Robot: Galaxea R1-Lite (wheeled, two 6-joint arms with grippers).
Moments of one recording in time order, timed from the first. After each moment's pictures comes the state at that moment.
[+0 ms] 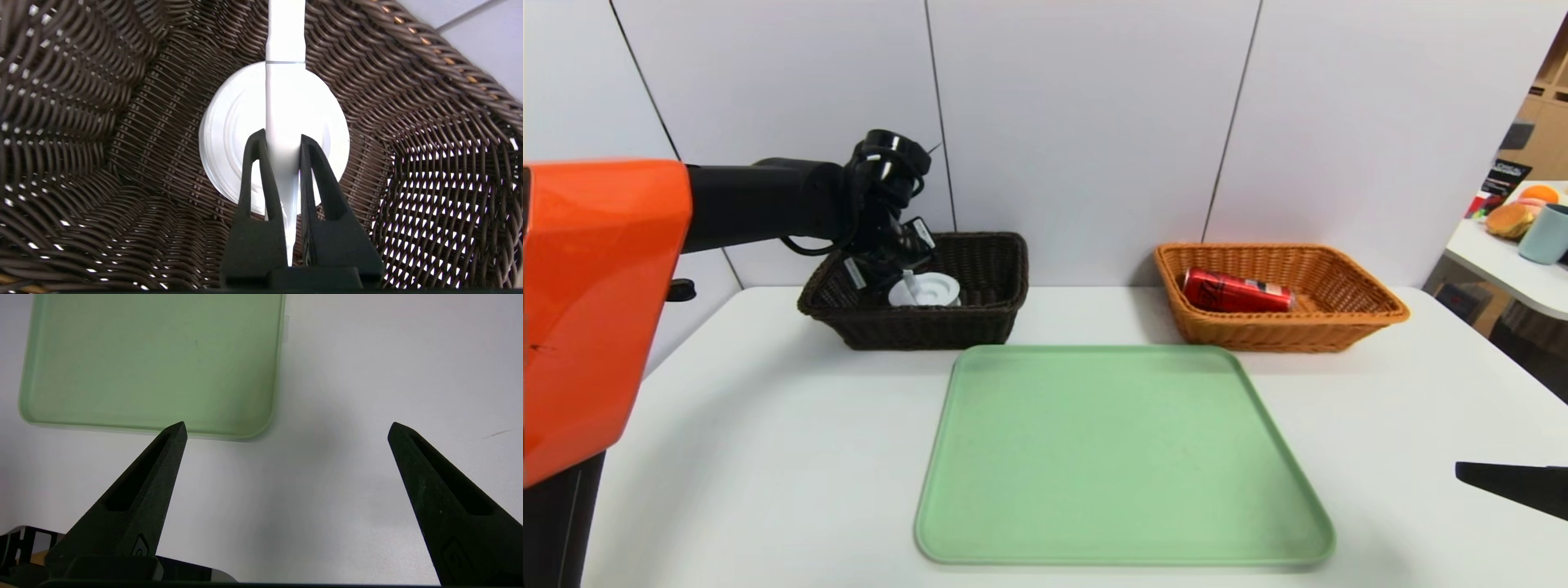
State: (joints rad) left arm -0.31 2.20 -1.96 0.45 0.35 -0.77; right arm 0.13 0.96 -0.81 0.53 0.14 0.21
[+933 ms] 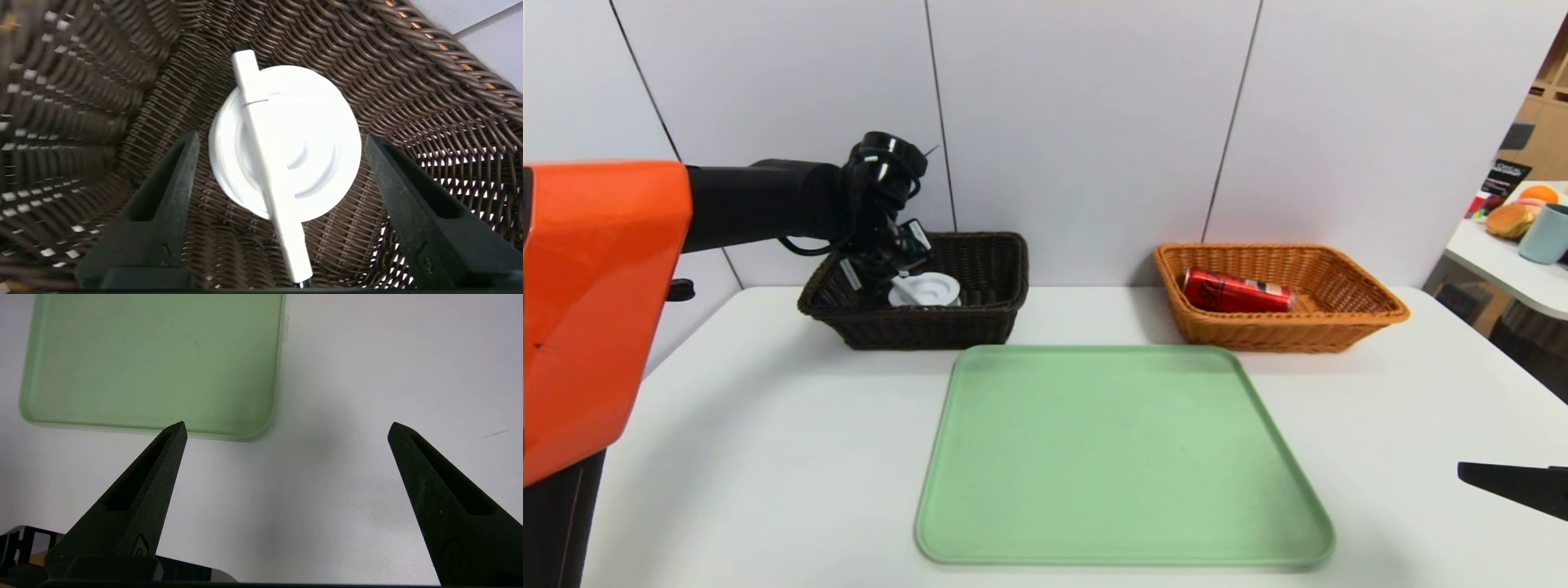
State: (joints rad) left arm -0.30 2.19 -1.97 0.46 0.36 -0.76; right arm 0.13 0.96 -0.81 0.53 0.14 0.21
